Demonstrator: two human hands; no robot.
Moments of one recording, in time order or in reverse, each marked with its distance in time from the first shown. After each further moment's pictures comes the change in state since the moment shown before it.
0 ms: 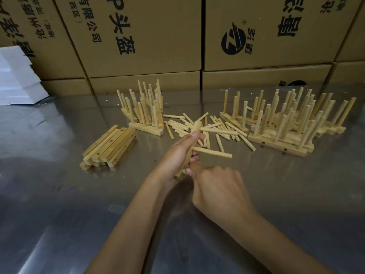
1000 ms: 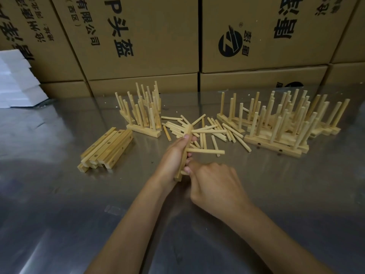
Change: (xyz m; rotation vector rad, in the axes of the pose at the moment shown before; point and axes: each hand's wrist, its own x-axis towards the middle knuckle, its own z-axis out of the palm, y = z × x) left_hand 0.004 -0.007 0.004 0.028 0.154 0.030; right_hand 0.008 0.010 -0.003 0.180 -0.128 0.003
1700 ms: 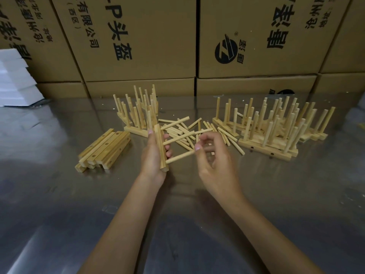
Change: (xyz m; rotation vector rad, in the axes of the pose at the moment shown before) left_hand 0.012 0.007 -0.019 -0.420 0.292 0.083; right_hand 0.019 0.020 0.019 0.745 0.477 0.156
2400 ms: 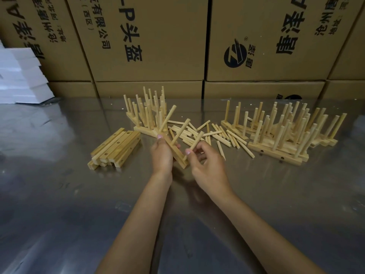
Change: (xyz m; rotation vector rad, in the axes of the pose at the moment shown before) left_hand 0.003 0.001 -0.003 0.265 0.149 0.096; right_hand 0.005 0.014 0.045 -0.025 -0.084 0.119
